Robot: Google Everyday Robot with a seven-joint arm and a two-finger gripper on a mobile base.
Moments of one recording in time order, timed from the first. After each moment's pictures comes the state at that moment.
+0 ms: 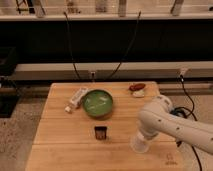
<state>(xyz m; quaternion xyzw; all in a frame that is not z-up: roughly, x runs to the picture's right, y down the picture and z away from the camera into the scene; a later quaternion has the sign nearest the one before) 0.198 0.242 0.710 -0.32 -0.03 -0.17 0.93</state>
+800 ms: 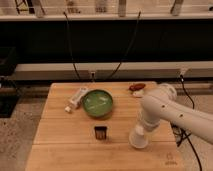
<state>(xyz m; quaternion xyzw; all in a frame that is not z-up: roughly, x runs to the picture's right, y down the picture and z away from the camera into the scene) 0.178 0.185 0.680 -0.33 -0.06 -0.16 0.93</state>
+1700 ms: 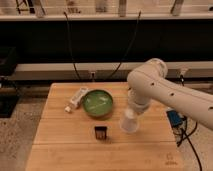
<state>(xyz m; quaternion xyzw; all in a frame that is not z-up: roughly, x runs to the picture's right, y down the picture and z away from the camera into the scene) 0.115 0.117 0.641 -0.29 -0.09 -0.21 0.93</state>
